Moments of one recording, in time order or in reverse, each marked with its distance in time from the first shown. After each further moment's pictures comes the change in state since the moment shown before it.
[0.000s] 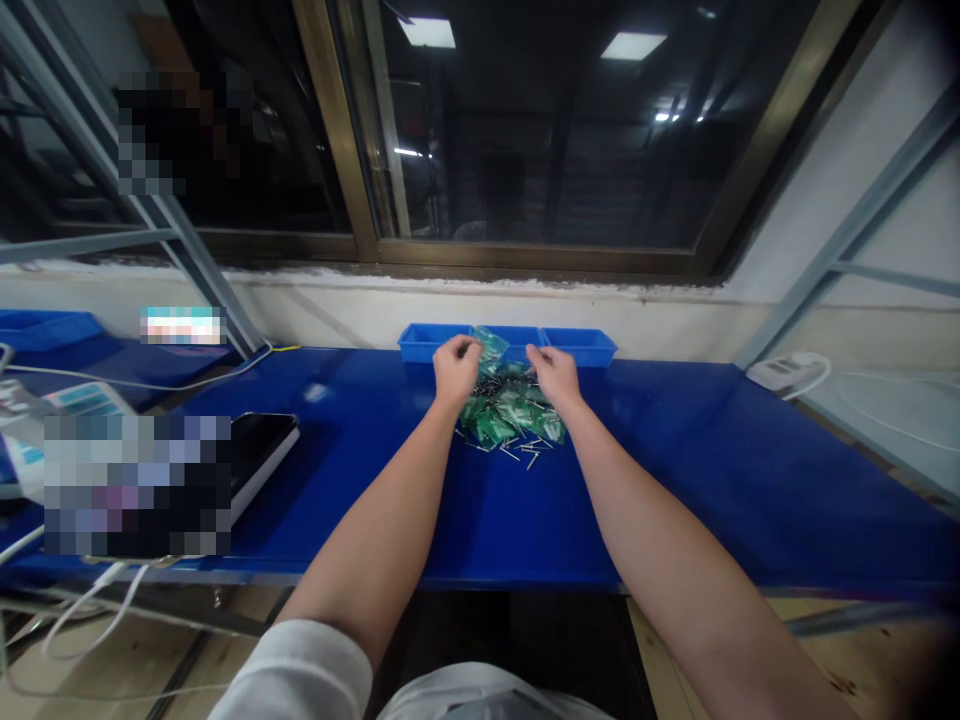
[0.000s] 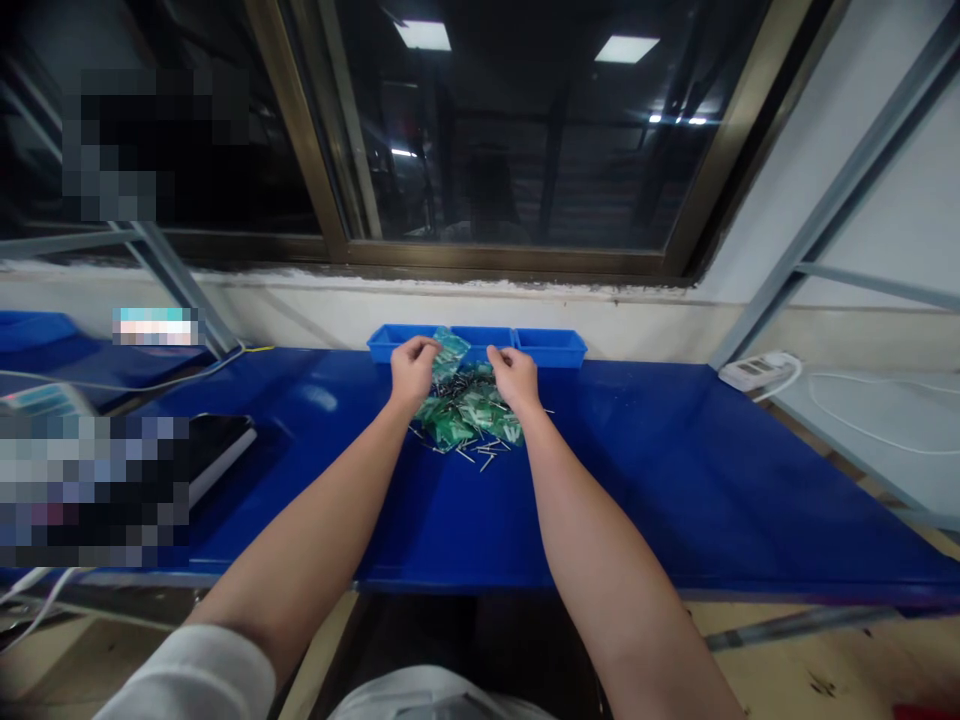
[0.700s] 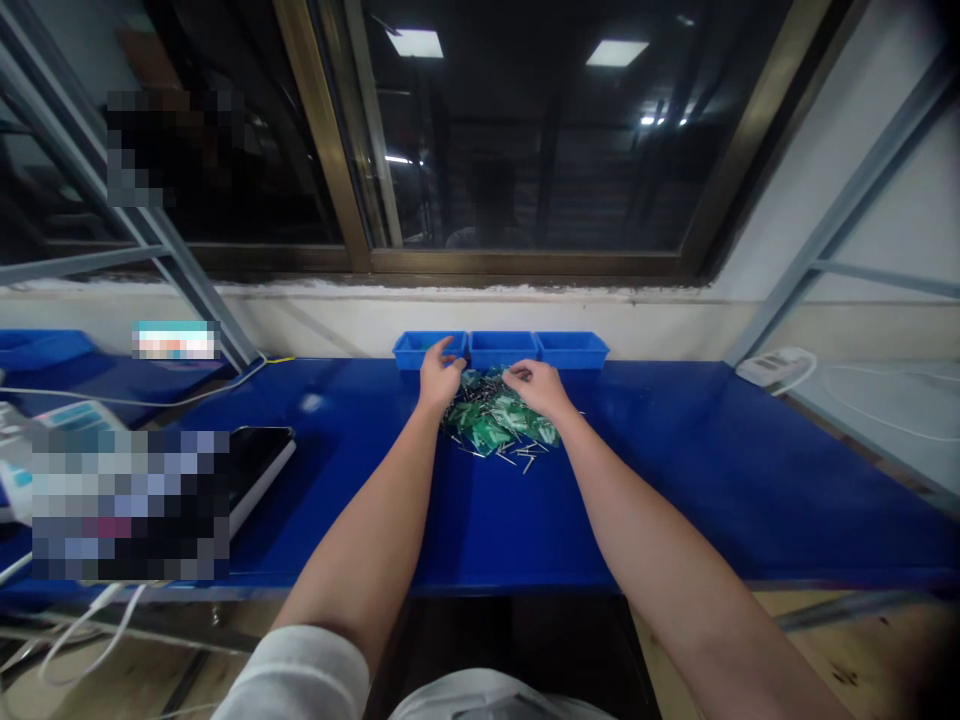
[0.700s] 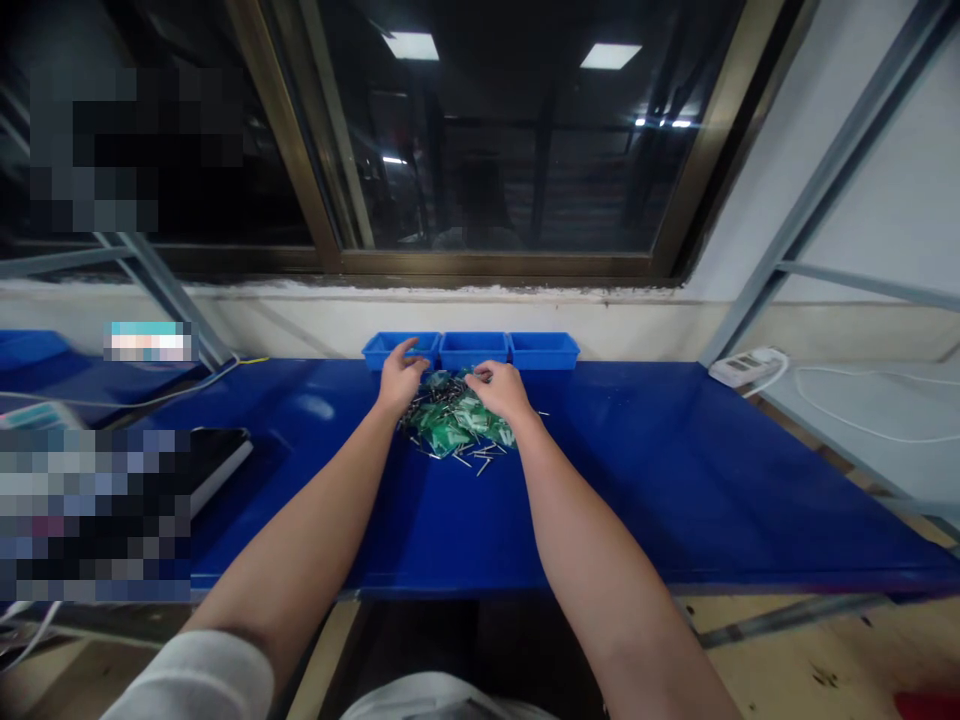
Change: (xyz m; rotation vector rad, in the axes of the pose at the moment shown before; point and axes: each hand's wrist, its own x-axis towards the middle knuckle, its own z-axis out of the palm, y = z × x) left_hand 0.014 -0.027 -0.012 0.087 -0.084 -0.218; right_hand -0.007 0.002 0.003 -0.262 -0.234 -0.101
